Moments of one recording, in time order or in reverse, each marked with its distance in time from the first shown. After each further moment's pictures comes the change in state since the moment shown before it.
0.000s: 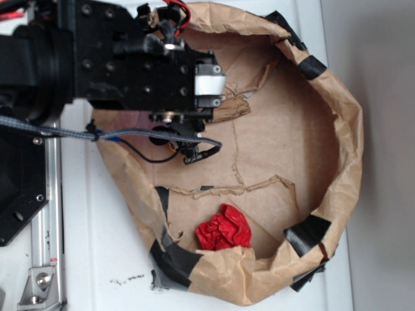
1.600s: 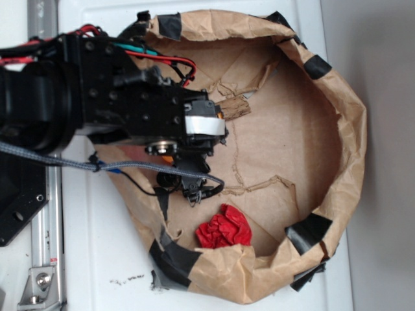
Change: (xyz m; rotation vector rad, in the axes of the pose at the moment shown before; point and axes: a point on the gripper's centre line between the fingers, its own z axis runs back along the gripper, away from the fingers) arm -0.005 -0.066 -0.007 -0.216 -0.081 -0.127
